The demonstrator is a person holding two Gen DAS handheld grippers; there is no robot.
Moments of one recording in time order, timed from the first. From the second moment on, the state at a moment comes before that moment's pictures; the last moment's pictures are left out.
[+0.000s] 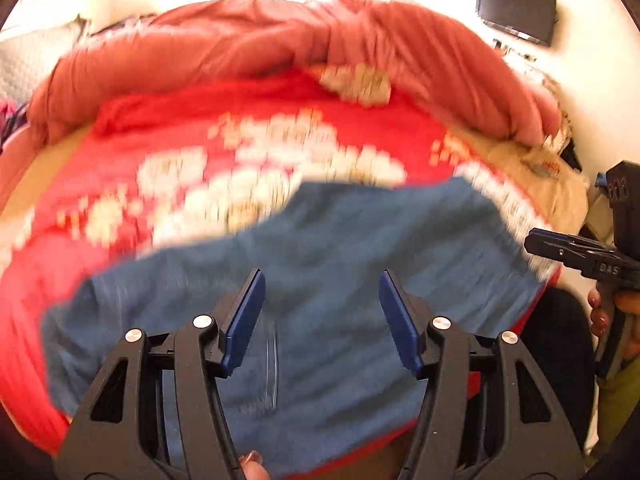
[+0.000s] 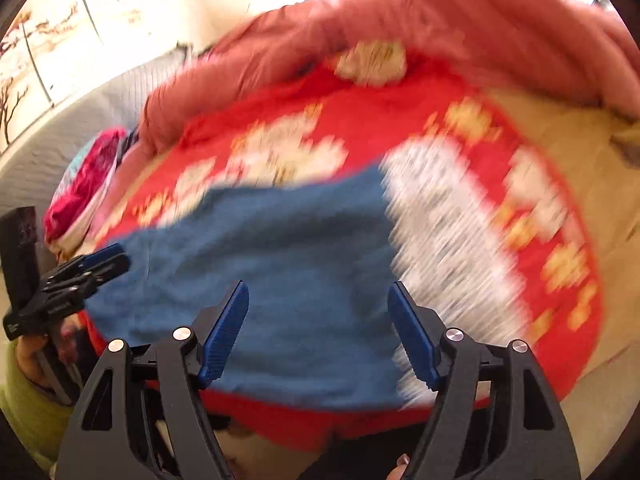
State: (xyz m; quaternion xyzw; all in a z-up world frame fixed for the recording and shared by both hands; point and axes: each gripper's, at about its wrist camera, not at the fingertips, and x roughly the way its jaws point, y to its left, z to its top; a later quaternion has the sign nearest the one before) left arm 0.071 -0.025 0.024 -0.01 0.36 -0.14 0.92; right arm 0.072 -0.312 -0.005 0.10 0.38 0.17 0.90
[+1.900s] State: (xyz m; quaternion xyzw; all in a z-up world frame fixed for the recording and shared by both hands) left arm 0.223 -0.046 -0.033 -0.03 0.45 -0.18 0.88; right arm 0.226 -0.347 -0.017 0.05 0.41 0.19 0.89
